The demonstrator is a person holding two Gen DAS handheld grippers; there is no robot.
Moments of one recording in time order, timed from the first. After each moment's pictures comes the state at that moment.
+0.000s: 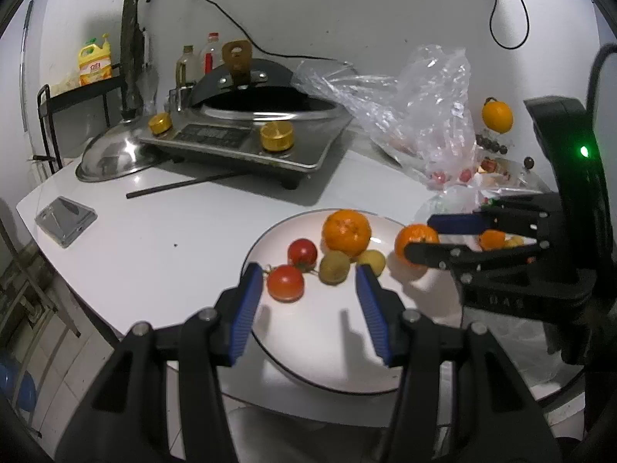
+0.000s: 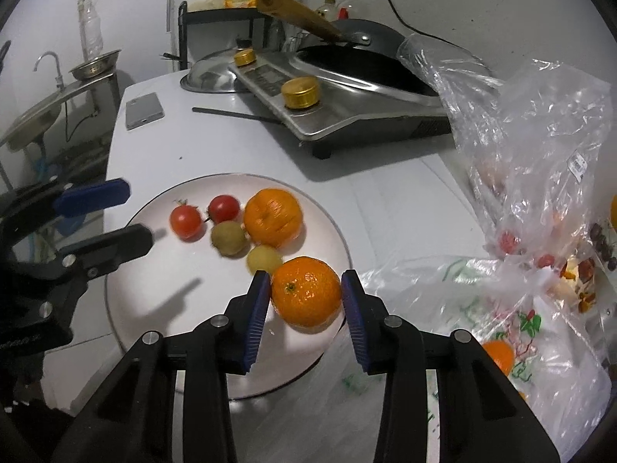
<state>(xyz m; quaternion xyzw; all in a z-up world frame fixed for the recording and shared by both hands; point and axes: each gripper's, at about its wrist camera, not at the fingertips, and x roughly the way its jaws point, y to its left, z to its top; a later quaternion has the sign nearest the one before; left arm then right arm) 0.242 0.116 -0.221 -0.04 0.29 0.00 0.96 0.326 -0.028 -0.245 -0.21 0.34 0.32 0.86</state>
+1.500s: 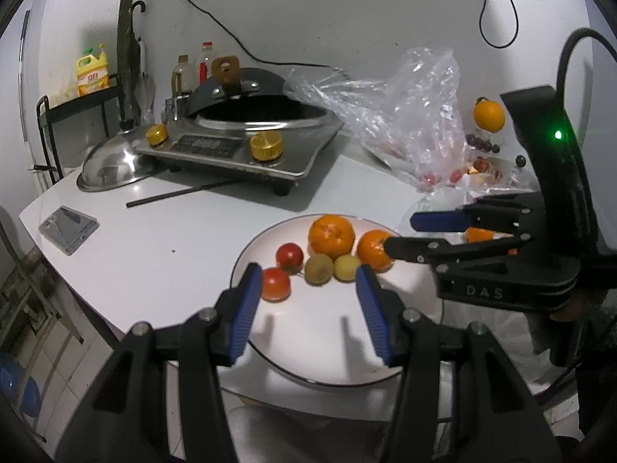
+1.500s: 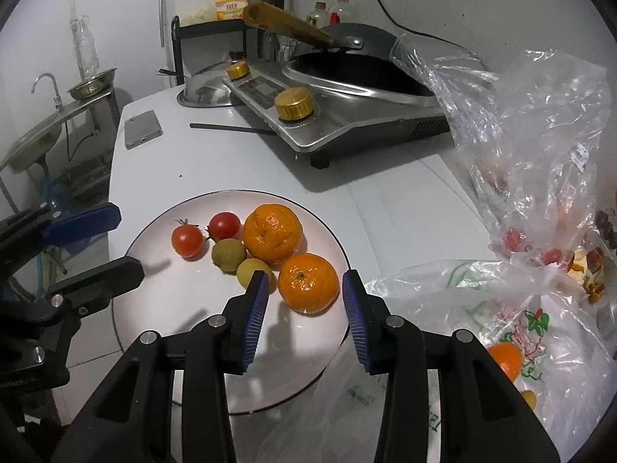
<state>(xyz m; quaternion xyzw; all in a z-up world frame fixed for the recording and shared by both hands) 0.230 0.102 -0.209 -0.03 0.28 0.00 0.96 0.328 -0.032 -0.237 -0.18 0.35 0.32 0.86</state>
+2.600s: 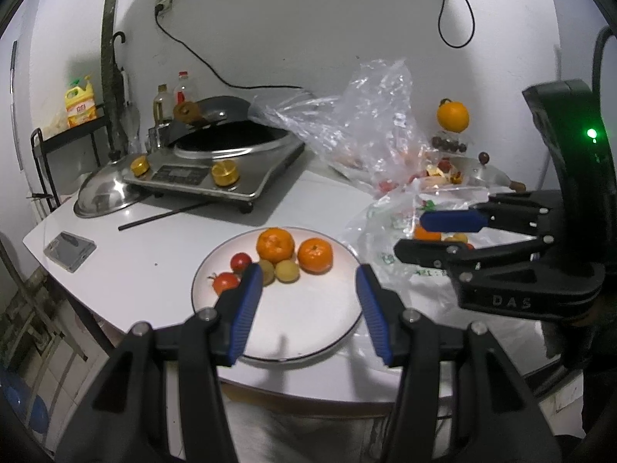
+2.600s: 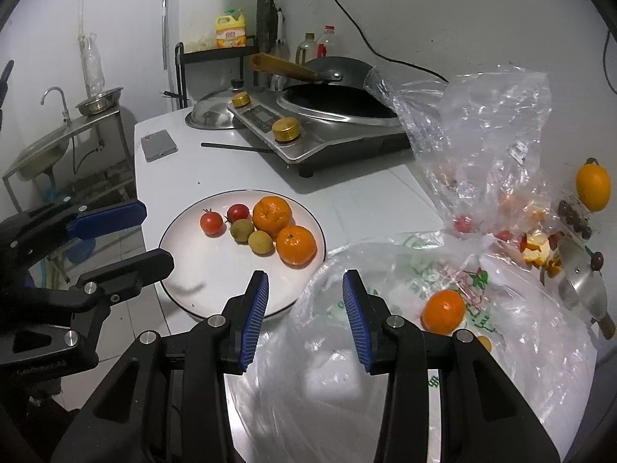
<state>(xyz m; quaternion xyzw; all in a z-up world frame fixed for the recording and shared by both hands) 0.191 0.041 -0.178 0.00 0.26 -0.02 0.97 0.265 -0.095 -0.199 -0.16 0.31 0.32 0.88</state>
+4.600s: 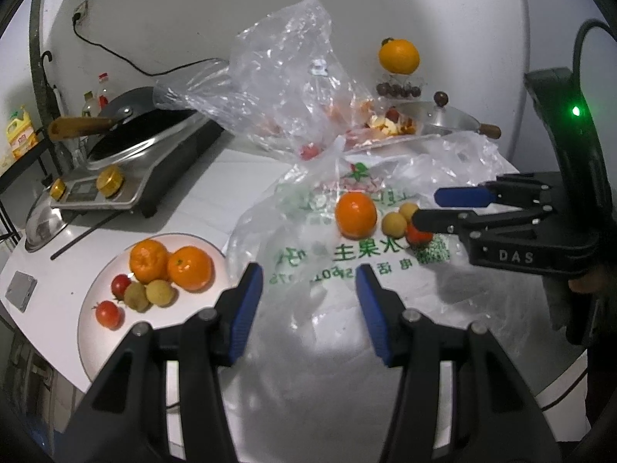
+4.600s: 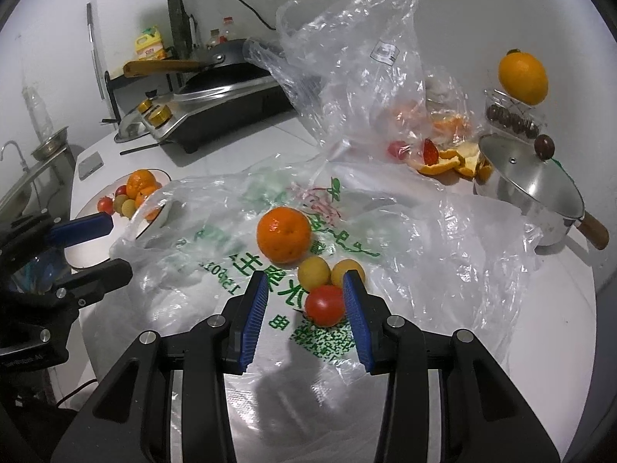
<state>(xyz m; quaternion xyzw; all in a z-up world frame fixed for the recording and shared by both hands) 0.267 -0.071 -0.213 0.07 0.33 -0.08 0.94 0.321 -0.239 -0.245 -0.07 0.35 0.24 0.90</state>
